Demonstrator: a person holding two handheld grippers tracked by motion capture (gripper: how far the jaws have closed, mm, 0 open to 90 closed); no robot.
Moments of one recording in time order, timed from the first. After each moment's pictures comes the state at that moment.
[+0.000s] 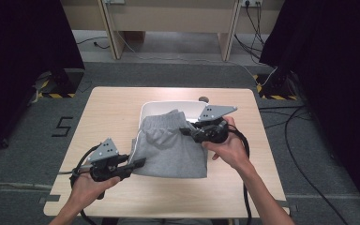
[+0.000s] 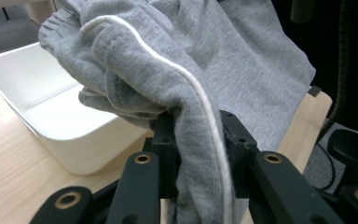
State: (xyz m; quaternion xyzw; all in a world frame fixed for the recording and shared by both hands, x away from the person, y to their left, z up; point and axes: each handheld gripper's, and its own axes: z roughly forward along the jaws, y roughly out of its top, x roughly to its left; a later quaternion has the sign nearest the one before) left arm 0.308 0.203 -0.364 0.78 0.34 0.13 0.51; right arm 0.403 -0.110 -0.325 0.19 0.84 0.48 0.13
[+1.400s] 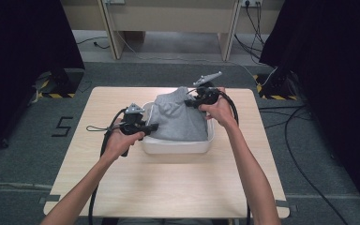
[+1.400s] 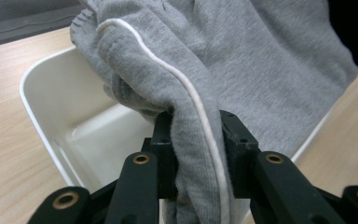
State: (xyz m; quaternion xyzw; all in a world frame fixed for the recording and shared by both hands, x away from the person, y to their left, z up) left arm 0.454 0.169 -0.404 0.79 0.41 0.14 0.43; right arm 0.557 -0.105 -0.362 0.29 0.87 0.39 0.12
